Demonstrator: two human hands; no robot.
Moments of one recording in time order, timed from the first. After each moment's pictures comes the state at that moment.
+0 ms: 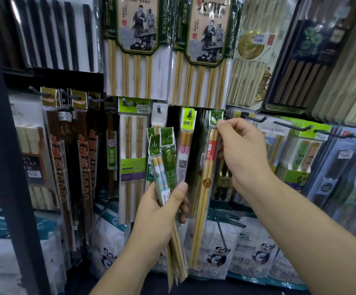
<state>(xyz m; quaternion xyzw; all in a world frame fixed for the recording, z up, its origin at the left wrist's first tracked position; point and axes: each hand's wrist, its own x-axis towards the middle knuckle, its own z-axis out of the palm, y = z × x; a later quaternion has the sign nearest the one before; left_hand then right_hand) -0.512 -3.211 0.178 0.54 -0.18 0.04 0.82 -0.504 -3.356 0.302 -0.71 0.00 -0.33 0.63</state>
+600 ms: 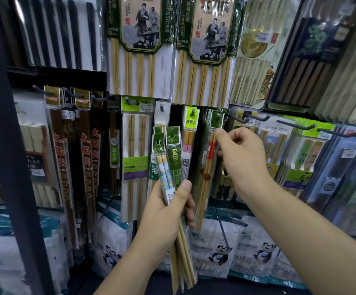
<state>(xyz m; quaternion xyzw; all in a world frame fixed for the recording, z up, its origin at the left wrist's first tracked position) -0.515 -3.214 0.178 0.55 -0.21 0.03 0.81 -0.499 -3.363 0.283 -0.76 0.05 -0.36 0.54</state>
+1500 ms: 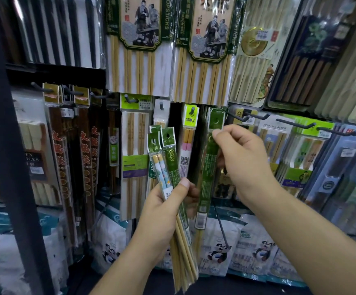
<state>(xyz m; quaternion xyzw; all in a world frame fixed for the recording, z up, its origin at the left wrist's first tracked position) -0.514 -3.217 0.178 0.53 -0.14 0.00 0.84 -0.520 -3.357 0.285 -0.76 -0.07 -0.31 0.57</state>
